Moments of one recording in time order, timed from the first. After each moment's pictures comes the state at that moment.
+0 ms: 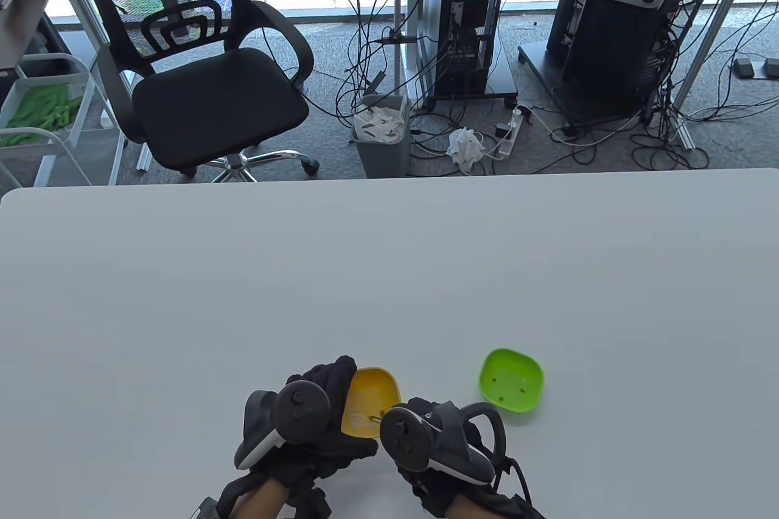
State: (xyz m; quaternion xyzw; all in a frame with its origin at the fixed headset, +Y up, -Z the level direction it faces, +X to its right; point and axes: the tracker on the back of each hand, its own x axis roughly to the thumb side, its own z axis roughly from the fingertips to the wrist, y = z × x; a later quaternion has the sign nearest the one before) left_hand -0.158 -0.722 -0.240 -0.11 -0.16 0.25 0.95; right_hand 0.024 -0.669 -0.211 0.19 0.00 0.98 0.07
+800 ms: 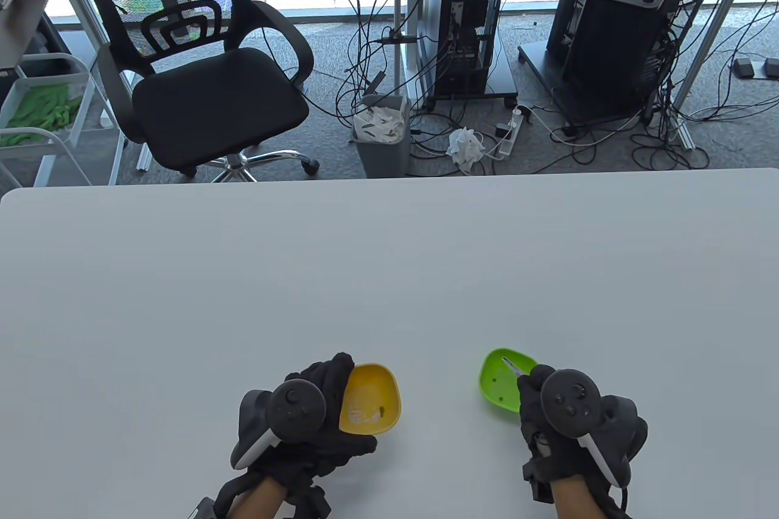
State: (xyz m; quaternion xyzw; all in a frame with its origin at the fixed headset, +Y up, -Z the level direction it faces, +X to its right) left_hand -0.161 -0.720 -0.241 -0.10 -0.16 0.27 0.95; right_hand 0.188 -0.662 -0.222 -0.10 -0.08 0.97 0.18
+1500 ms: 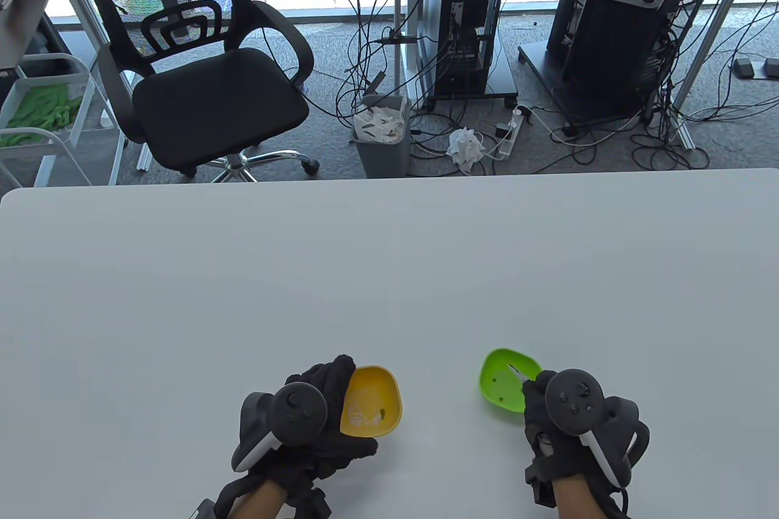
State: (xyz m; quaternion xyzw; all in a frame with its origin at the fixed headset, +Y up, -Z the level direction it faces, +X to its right) left_hand -0.160 -0.720 -0.238 -0.10 -0.16 0.26 0.95; right_hand 0.197 -0.675 -0.225 -0.13 -0.07 0.97 0.18
